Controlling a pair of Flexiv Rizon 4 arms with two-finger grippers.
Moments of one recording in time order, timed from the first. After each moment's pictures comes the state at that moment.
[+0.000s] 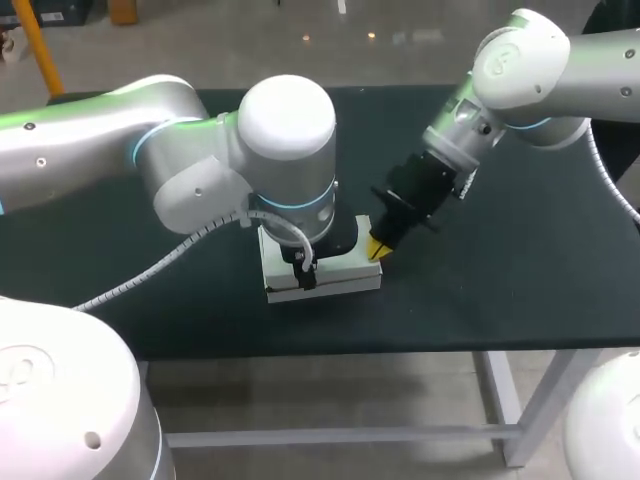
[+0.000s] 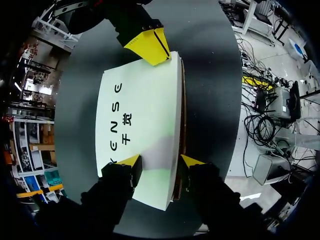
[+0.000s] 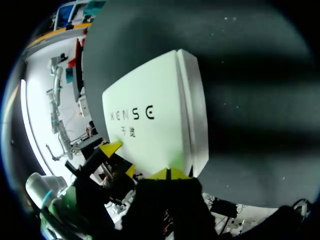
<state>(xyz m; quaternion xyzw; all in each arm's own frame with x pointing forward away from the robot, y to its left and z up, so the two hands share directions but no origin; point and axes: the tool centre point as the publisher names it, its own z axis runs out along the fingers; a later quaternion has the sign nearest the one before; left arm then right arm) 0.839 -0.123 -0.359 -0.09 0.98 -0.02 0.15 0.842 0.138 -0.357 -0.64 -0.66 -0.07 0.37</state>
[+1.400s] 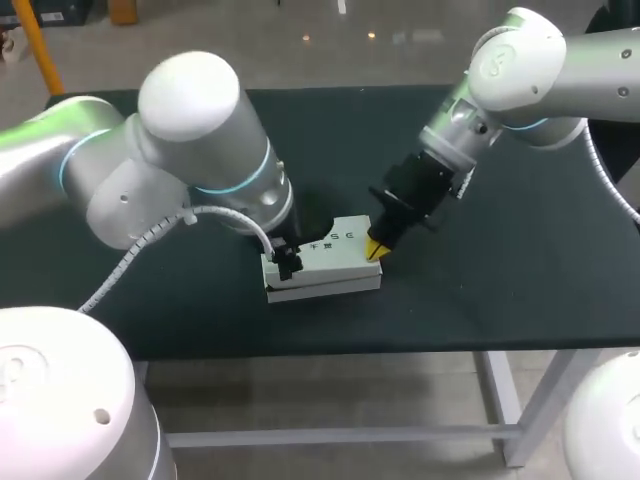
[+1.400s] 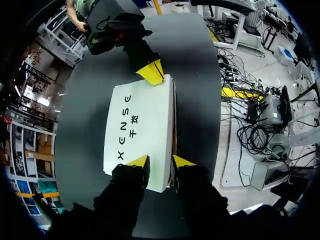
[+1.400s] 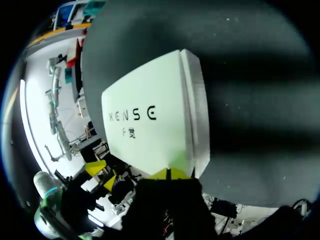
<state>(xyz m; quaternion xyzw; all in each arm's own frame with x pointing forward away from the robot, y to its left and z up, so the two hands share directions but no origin) 0.823 -0.110 -0.318 -0.07 0.98 -0.12 0.14 0.842 0.141 -0.357 -0.64 -0.67 -0.07 0.37</state>
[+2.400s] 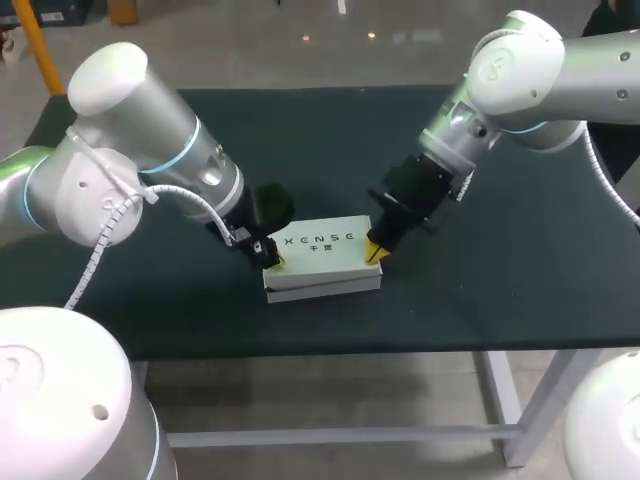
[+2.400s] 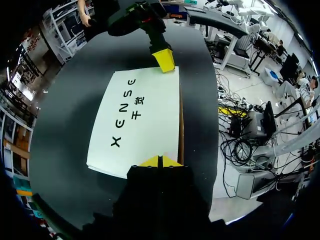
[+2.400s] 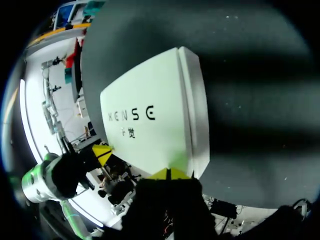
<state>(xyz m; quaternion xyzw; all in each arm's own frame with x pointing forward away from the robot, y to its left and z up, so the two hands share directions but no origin) 0.838 -0.083 -0.351 -0.09 0.97 -0.20 0.05 0.840 0.141 -0.361 -0.64 -0.67 -0.07 0.37</state>
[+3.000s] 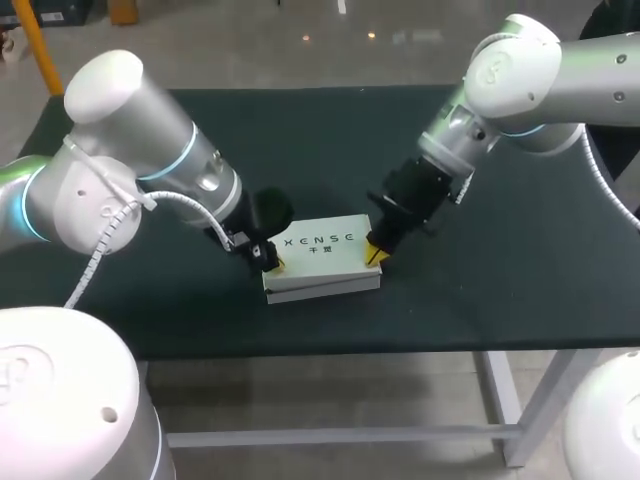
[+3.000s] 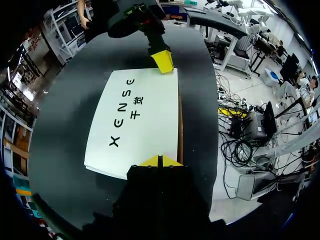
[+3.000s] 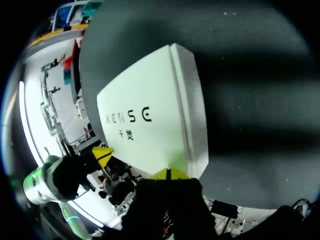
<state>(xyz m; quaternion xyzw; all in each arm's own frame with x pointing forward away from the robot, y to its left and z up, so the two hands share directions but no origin) 0.835 -0.082 -0.356 -0.09 0.97 -0.21 0.05 0.840 0.142 -0.367 -0.65 -0.66 -0.07 0.37</state>
